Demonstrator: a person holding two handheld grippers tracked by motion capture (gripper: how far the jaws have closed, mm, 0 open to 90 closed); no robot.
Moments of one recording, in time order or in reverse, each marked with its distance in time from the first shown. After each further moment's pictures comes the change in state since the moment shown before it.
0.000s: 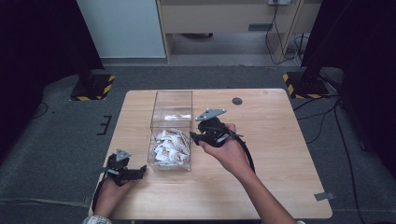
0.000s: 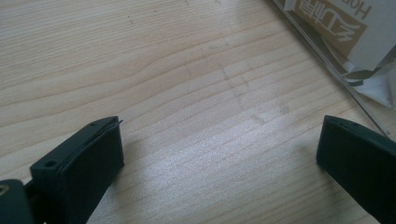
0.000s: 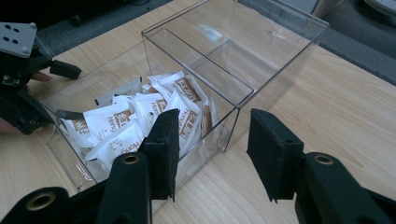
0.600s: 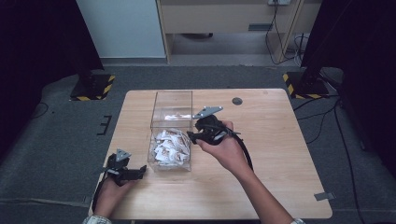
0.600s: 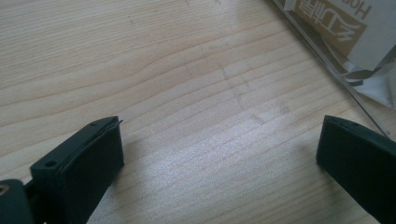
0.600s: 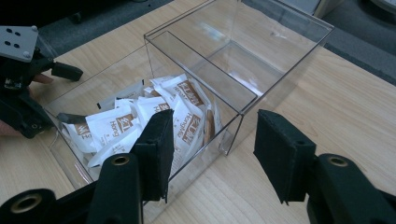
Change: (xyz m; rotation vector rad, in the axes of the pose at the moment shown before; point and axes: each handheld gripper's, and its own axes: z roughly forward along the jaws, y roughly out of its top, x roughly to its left) left arm 0.000 0.000 0.000 0.000 0.001 -0.001; right arm 0.002 0.009 0.004 0.013 0.007 -0.002
